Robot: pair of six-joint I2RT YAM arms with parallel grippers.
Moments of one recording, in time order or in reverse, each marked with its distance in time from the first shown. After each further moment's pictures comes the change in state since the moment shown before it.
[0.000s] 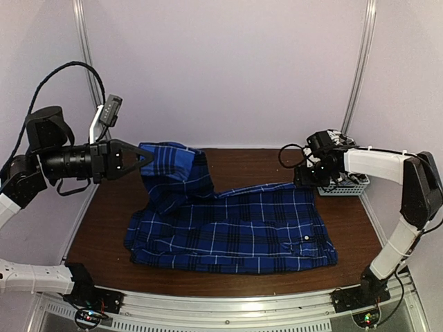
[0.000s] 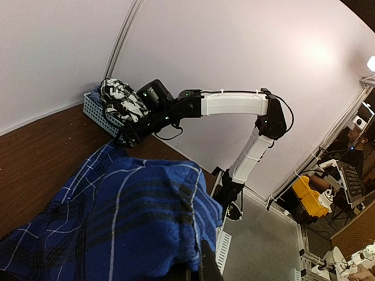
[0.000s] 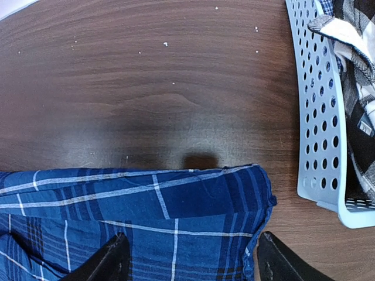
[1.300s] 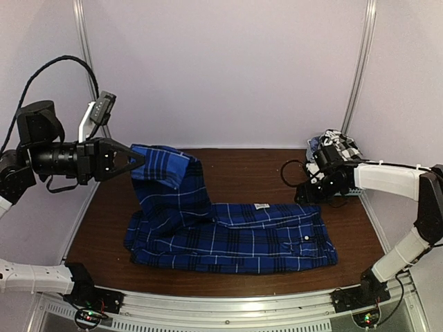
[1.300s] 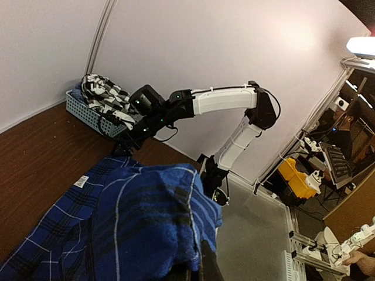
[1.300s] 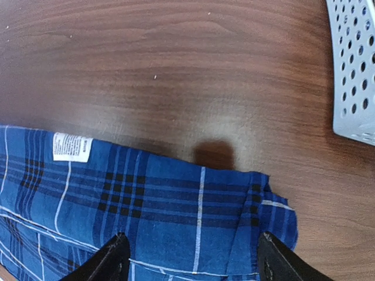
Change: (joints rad) left arm 0.000 -0.004 0.094 -0.111 0.095 0.049; right arm 0.024 -0.171 -0.207 -0.007 -0.127 -0.020
